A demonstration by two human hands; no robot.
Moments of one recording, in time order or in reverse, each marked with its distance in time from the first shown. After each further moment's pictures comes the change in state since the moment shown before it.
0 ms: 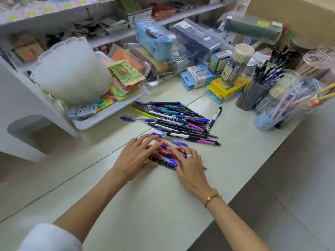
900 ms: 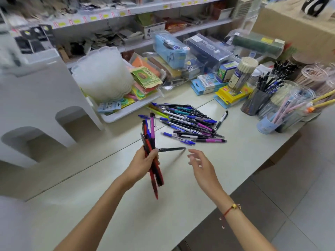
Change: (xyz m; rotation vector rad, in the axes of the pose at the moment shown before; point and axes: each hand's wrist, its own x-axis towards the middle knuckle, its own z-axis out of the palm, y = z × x) left_hand -0.054 0.042 -0.070 -1.401 -0.052 -0.886; right_hand -0.045 -0.056 -0.053 0.605 -0.051 0.331
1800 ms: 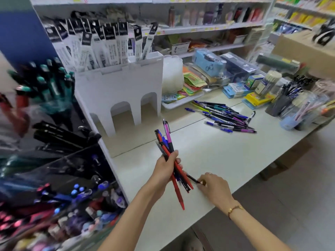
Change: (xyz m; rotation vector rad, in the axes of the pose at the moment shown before) left_hand -0.183 -0.057 -0.104 -0.593 0.009 -0.121; right_hand -0.142 -0.006 0.135 -0.941 -0.160 -0.161
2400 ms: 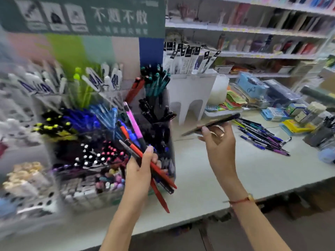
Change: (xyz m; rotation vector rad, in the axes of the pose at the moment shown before) left_hand -0.211 0.015 -0.095 -0.283 0.444 0.567; right_hand -0.107 -0.215 -0.141 1.246 0.480 -0.366
